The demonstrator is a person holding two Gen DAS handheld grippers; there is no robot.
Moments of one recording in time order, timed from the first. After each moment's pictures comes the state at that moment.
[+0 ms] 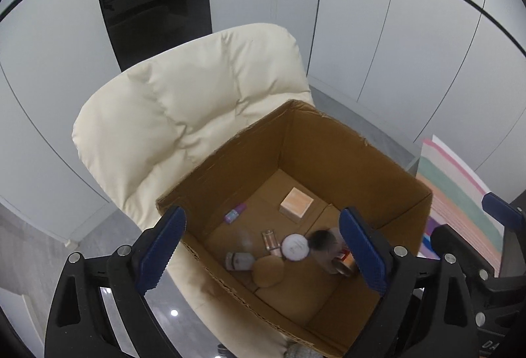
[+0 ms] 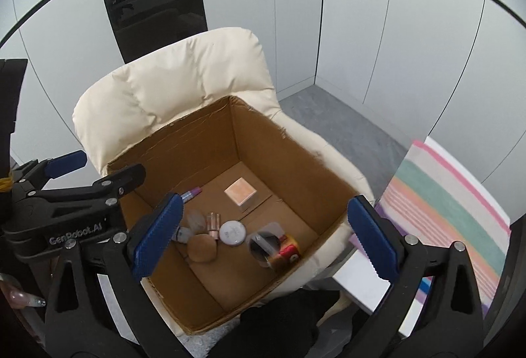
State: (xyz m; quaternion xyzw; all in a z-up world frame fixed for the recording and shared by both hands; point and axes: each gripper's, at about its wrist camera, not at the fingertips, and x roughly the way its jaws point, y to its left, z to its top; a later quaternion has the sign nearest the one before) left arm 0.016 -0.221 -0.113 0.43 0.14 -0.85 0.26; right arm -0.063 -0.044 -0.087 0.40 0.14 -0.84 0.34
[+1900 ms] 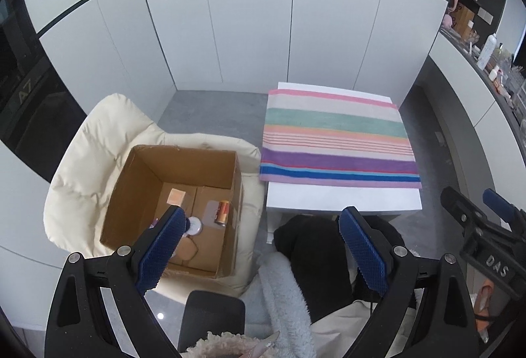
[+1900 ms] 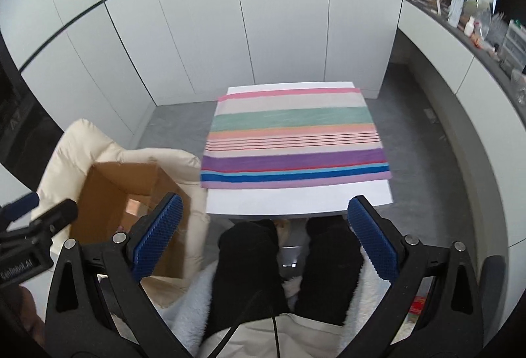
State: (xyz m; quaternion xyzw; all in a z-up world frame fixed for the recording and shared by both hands) left arm 0.029 0.018 0.064 0.49 -0.02 -0.87 -0.01; right arm 0.029 0.251 0.058 0.45 -0.06 -0.89 -0.03
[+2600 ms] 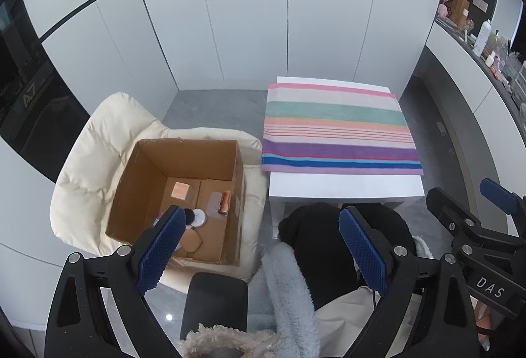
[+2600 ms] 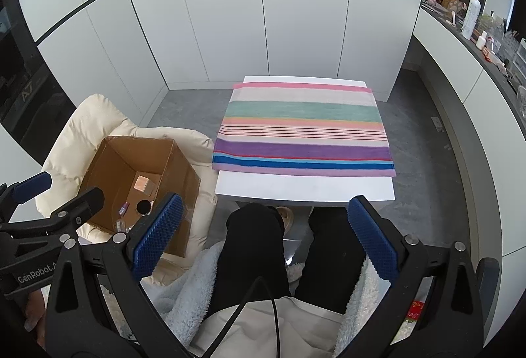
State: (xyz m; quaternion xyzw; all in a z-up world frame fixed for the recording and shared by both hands) left arm 0.056 0.020 0.059 0.49 -0.04 -0.87 -0.01; right arm 0.059 0.224 0.060 0.46 -0.04 -0.89 0.01
